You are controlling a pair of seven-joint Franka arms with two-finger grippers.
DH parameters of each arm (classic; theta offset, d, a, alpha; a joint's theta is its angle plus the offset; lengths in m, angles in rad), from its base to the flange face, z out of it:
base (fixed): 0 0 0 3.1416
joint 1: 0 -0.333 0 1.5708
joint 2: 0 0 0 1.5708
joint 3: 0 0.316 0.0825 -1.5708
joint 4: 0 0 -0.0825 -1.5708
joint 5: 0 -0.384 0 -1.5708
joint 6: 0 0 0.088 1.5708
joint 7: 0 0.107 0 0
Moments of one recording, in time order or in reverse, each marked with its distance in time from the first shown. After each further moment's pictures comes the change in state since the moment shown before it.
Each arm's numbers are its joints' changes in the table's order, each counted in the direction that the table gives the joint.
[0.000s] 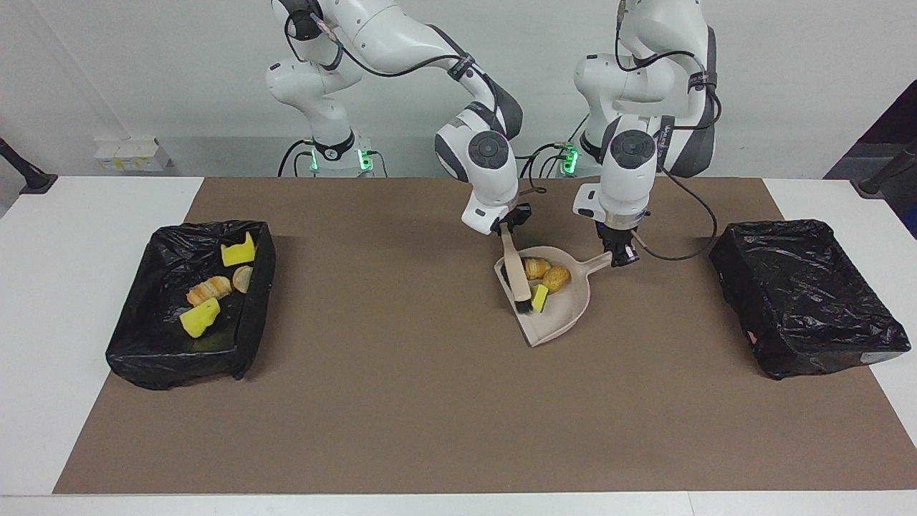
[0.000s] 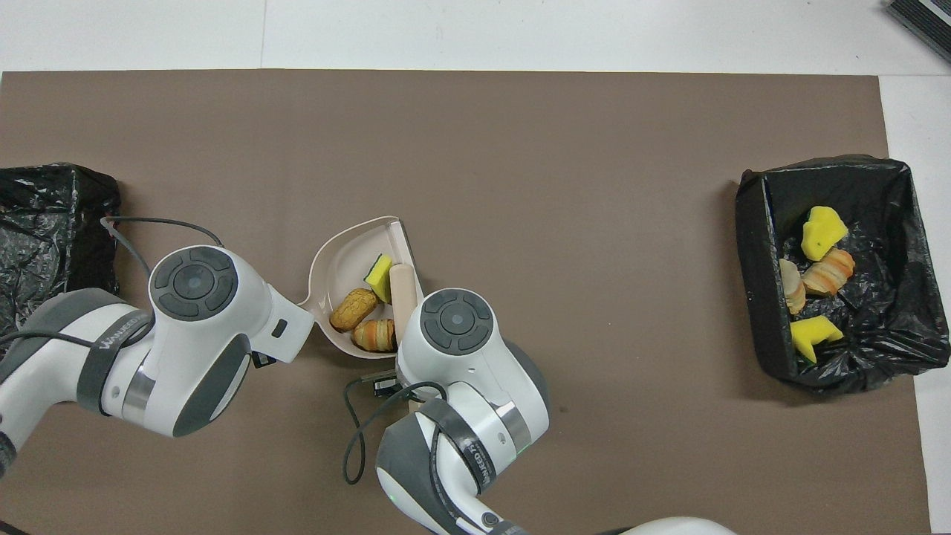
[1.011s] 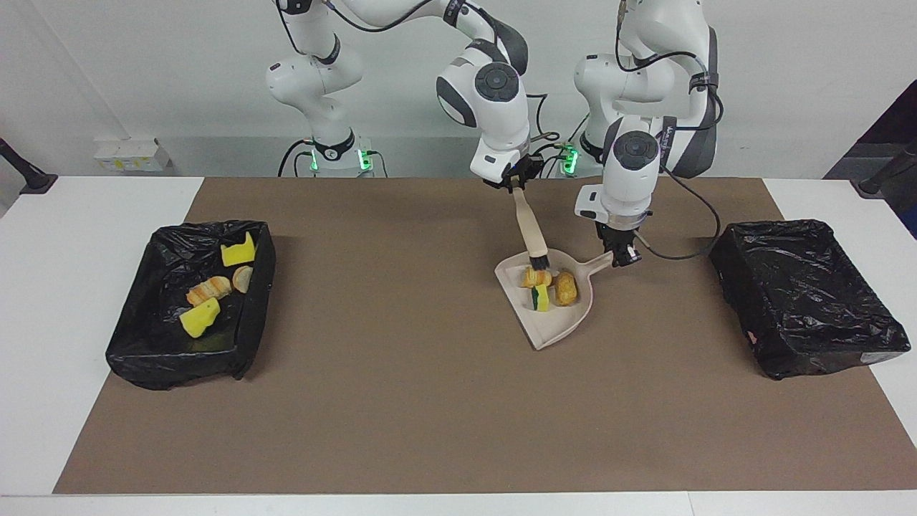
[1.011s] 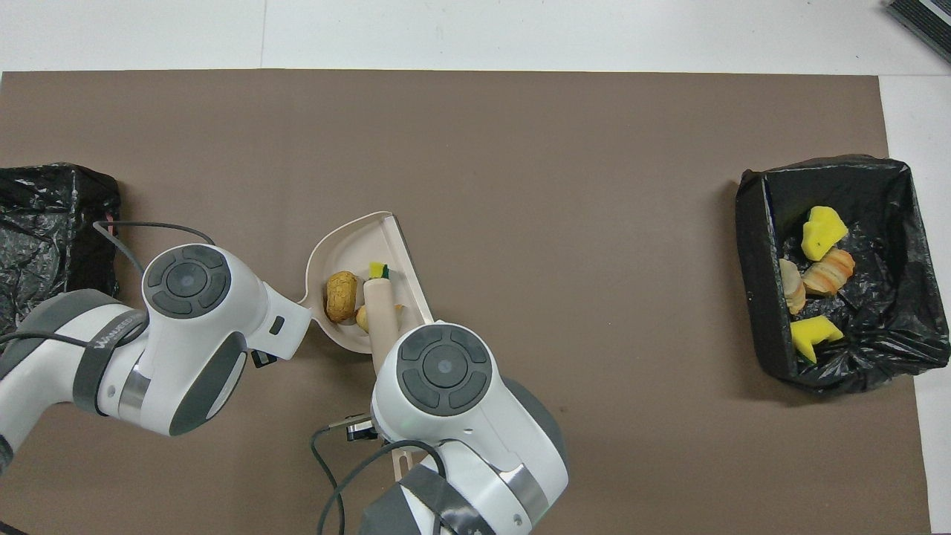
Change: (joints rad) left arm -0.005 0.000 0.007 0.003 0.026 0.002 -0.038; right arm -0.002 -0.173 0.033 -0.029 -0.008 -0.163 0.049
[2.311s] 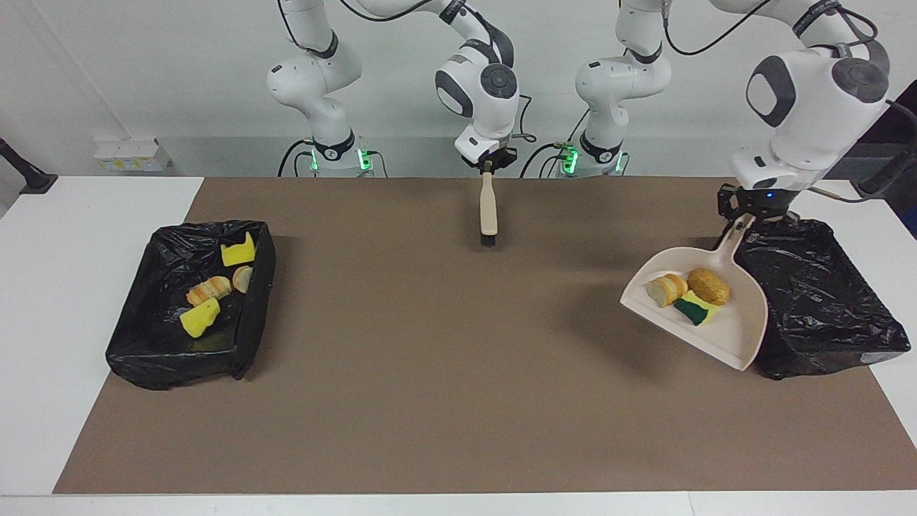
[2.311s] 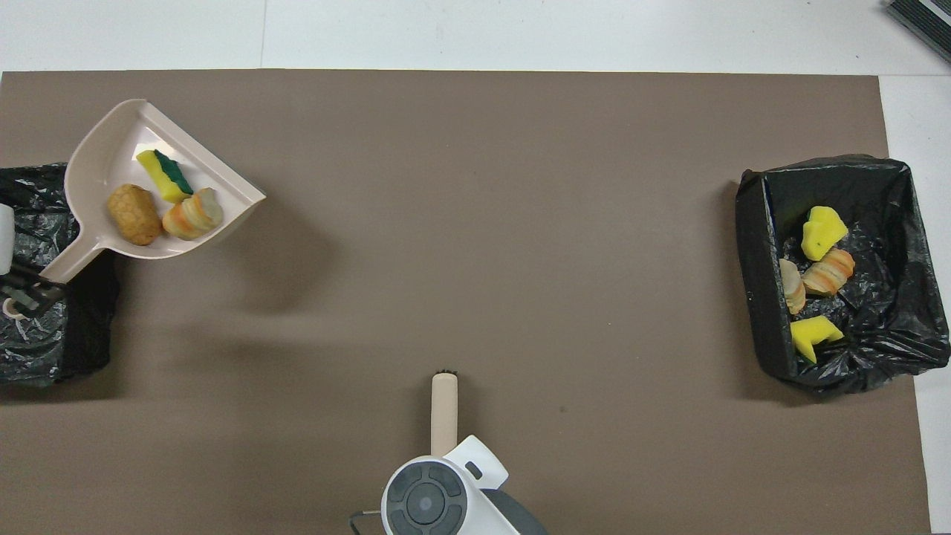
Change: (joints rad) left arm -0.439 -0.049 0.021 -0.350 0.108 -0.300 0.036; right arm -0.143 -0.143 0.010 0.373 0.022 0.078 0.337
